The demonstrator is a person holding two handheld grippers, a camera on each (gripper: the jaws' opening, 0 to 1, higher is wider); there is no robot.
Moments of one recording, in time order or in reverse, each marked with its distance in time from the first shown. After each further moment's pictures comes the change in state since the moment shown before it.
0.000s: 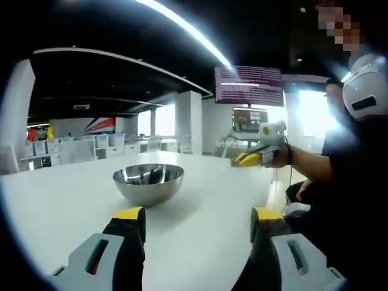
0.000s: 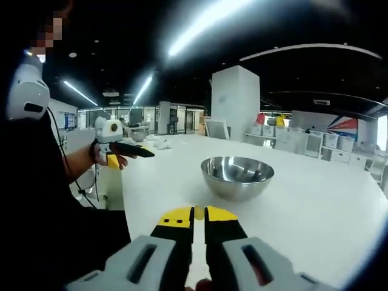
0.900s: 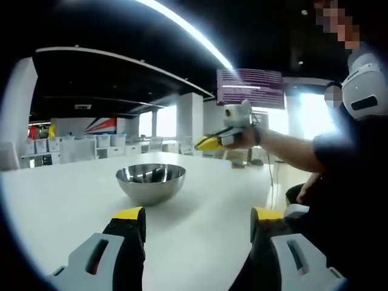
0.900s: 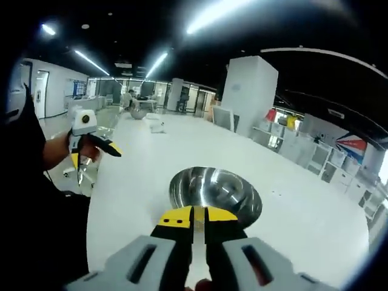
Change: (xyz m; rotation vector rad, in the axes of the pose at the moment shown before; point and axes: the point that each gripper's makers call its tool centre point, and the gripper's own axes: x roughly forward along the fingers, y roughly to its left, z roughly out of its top) left arm -0.012 0.004 -0.003 -0.021 -0.016 0.012; right arm 0.106 -0.068 0.054 -0.210 0.189 0.057
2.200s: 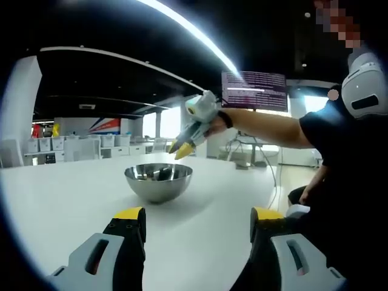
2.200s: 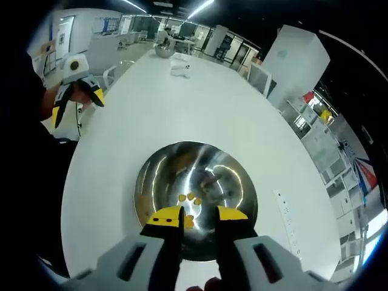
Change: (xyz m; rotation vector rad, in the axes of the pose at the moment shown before) left arm -0.006 0.009 0.003 -0.010 -0.013 0.024; right arm 0.069 -0.023 -0.006 -0.266 0.353 0.161
